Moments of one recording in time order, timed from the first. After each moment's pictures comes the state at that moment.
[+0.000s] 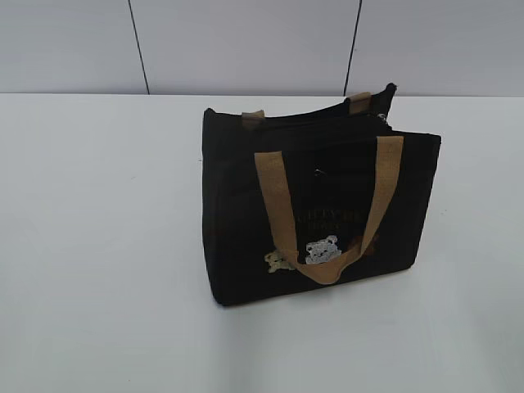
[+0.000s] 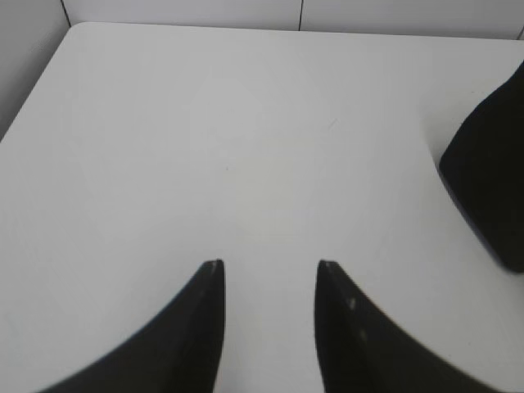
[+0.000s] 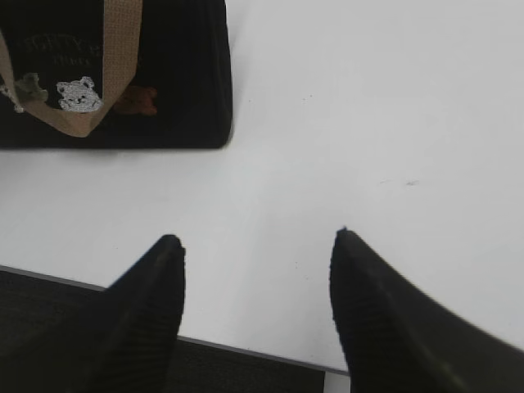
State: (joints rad) left arm -0.01 -0.01 -0.54 -0.09 1.07 0.04; right arm -0.05 -0.01 -0.47 0.24 1.10 -0.31
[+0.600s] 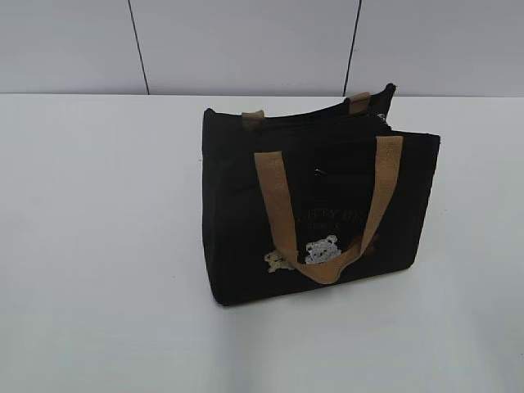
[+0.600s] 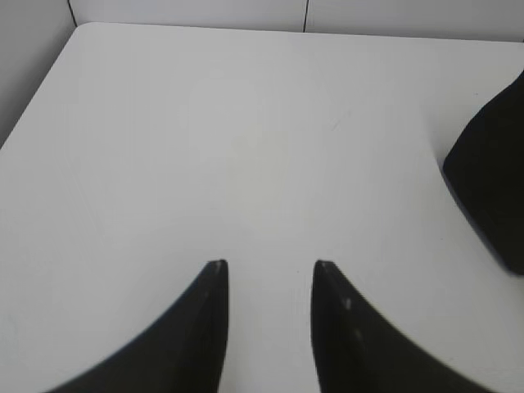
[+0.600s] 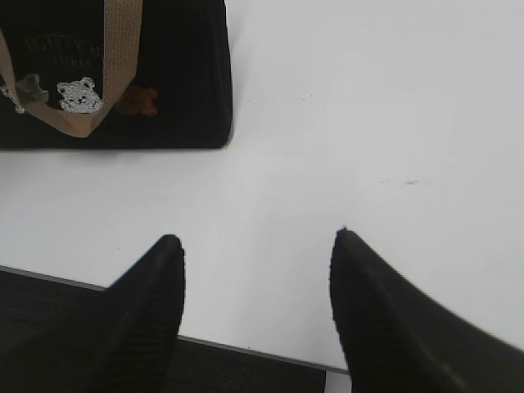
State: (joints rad) left arm 0.01 -0.01 -0.54 -0.09 1.07 0.04; right arm -0.05 -0.01 -0.47 0.24 1.10 -0.30
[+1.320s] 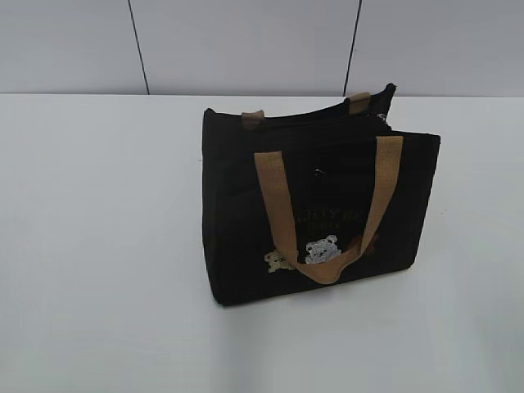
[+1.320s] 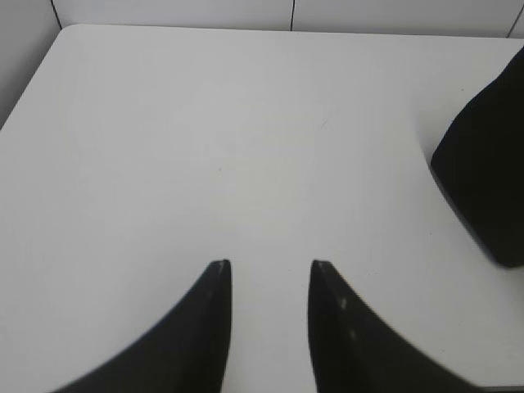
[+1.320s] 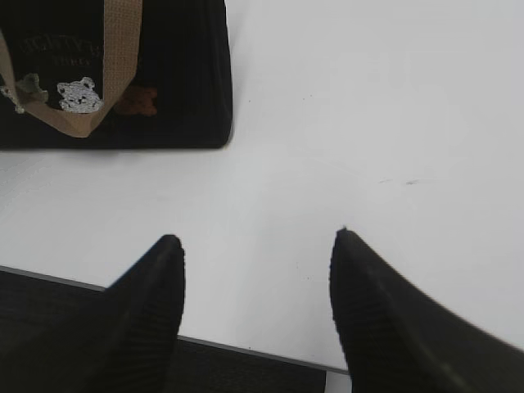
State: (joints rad) left arm -0.02 -0.01 -0.54 -0.09 1.07 0.04; right arm -0.05 -0.01 -0.47 0.24 1.10 -0.30
